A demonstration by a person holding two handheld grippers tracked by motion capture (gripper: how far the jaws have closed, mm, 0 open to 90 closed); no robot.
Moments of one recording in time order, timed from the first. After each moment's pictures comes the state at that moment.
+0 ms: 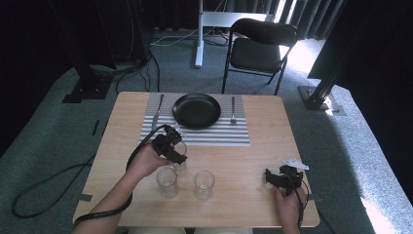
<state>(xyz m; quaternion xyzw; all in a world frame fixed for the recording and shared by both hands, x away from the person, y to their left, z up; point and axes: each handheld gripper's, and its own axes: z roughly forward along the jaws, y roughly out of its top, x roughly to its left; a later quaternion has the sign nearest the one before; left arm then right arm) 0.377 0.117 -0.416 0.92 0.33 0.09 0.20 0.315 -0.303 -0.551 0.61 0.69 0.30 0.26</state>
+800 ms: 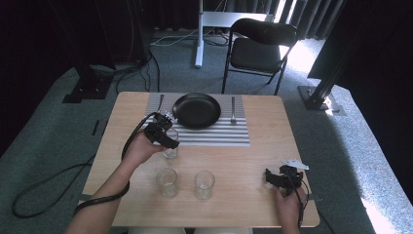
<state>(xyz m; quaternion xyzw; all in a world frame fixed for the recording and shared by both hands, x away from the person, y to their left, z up) 0.417 0.141 -0.411 0.89 0.39 0.12 0.20 0.315 -0.303 -0.551 0.61 0.69 0.30 0.26</state>
